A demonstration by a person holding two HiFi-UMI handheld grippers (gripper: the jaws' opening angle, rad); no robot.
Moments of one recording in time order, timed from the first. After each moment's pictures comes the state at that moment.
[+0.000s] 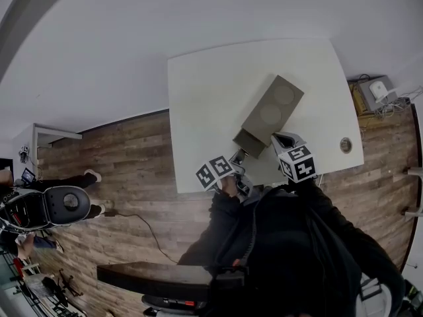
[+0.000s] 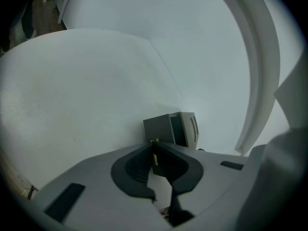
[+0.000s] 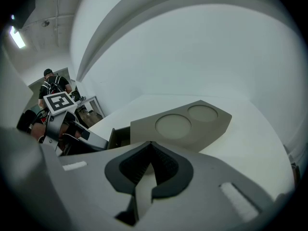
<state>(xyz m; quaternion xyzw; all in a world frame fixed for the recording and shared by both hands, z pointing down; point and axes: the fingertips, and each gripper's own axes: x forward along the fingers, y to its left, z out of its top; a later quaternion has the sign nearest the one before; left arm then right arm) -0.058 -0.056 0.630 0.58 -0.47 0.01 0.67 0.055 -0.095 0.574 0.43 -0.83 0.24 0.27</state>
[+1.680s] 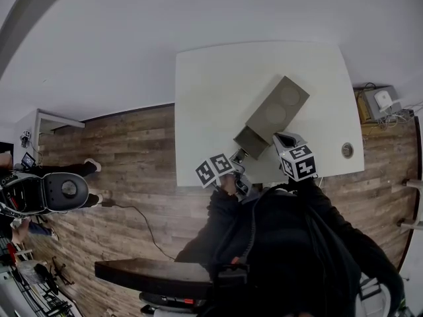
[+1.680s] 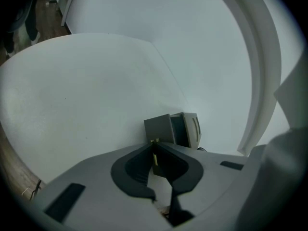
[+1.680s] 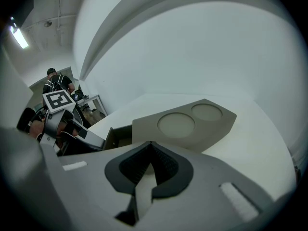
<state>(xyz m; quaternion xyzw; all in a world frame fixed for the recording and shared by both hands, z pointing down) -0.068 -0.045 0.630 0.57 -0.48 0.01 0.67 0.050 -0.093 0.579 0.41 -0.83 0.24 0.27</state>
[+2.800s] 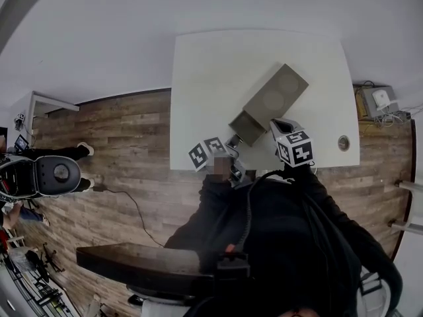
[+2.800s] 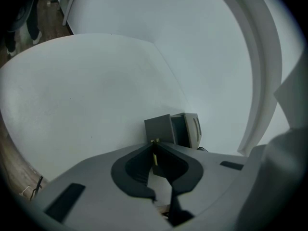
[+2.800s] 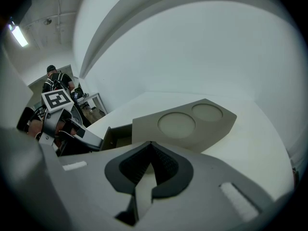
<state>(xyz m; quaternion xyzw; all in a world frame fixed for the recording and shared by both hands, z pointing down) -0.072 -0.042 0.632 0.57 -0.48 0.01 0.67 0.051 -0.094 0.580 0.41 -0.83 0.24 0.29</state>
